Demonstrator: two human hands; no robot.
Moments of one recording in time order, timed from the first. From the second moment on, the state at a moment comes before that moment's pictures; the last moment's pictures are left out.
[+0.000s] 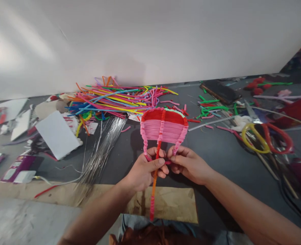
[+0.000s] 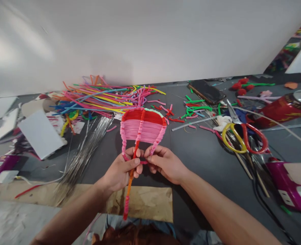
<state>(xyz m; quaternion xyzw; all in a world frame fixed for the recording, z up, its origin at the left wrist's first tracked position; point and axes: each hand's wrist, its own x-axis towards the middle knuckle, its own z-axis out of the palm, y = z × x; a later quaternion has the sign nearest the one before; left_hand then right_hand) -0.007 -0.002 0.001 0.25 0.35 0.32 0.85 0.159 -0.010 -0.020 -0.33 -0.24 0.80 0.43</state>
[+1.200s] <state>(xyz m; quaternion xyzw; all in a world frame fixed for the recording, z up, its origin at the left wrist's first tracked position) -0.001 -0.012 0.004 0.42 0.40 0.33 0.74 0.156 -0.010 -0.024 -0.36 -0.22 0.80 0.43</state>
